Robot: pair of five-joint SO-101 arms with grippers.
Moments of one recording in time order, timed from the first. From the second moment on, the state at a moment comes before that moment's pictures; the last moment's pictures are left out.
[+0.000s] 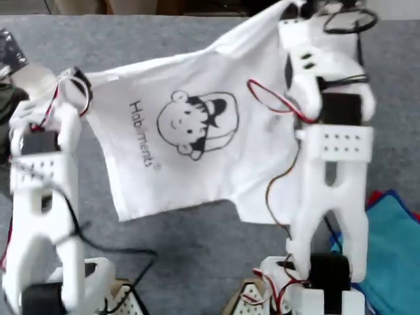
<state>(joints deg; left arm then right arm) -11.3 -26.0 26.3 33.1 14.9 -1.3 -15.0 0.0 38.6 -0.4</state>
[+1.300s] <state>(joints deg) -13.8 47.1 -64.1 60.4 18.2 -2.7 47.7 -66.2 45.8 -1.2</state>
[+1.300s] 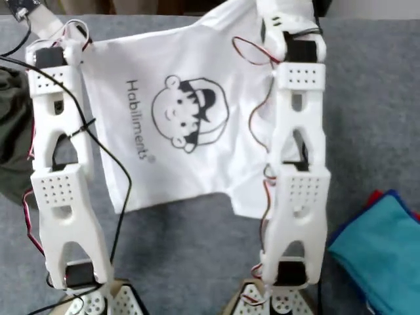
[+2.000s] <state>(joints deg) -9.1 47.1 -71.0 93.1 11.9 -7.0 49.5 -93.1 98.6 8.4</state>
